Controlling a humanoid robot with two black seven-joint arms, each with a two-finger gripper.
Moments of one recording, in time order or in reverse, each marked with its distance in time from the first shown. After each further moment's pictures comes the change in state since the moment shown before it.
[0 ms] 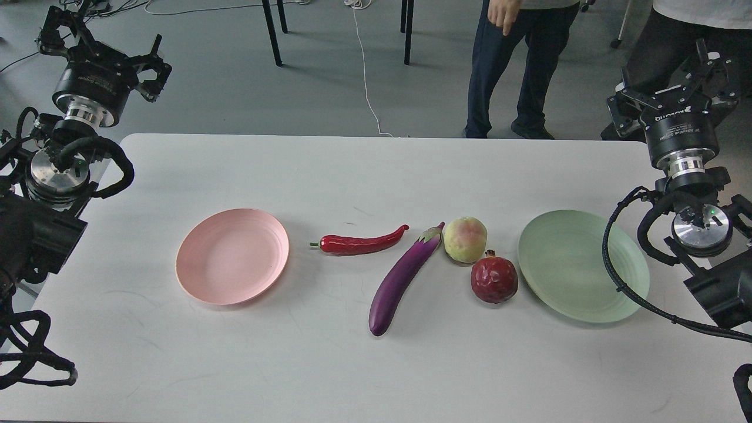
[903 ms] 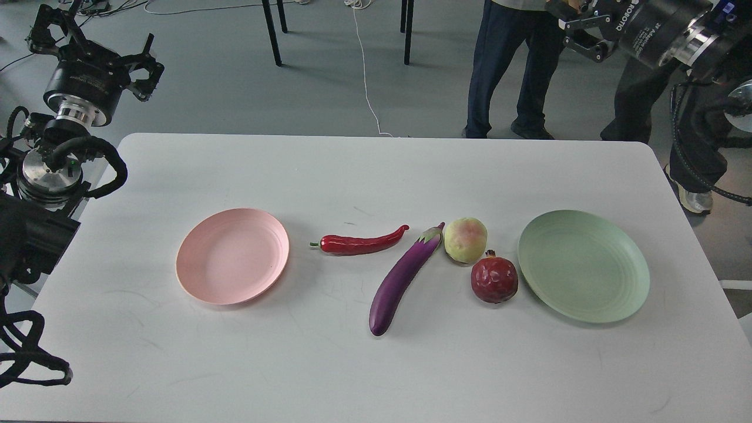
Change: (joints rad) left arm -0.002 0.024 -0.006 0.000 0.012 0.000 -0.006; right arm 0.848 -0.267 -1.108 0.200 -0.414 0.000 0.005
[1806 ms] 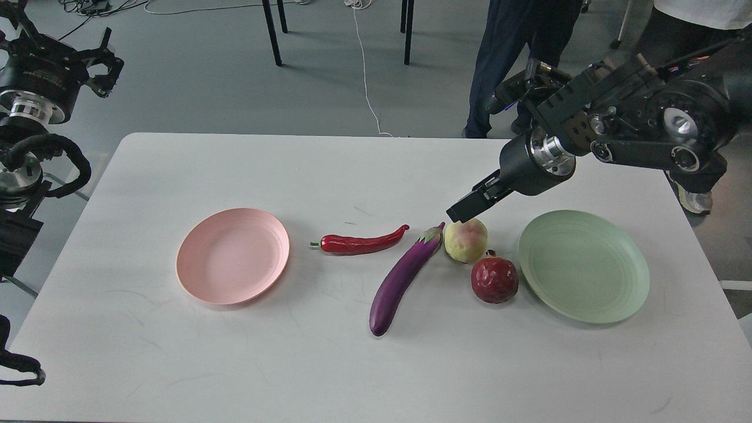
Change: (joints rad) left arm 0.013 0.077 -0.001 0.001 -0.001 0.000 -0.003; right arm 0.386 0.463 -0.849 0.254 -0.647 -0.164 0.026
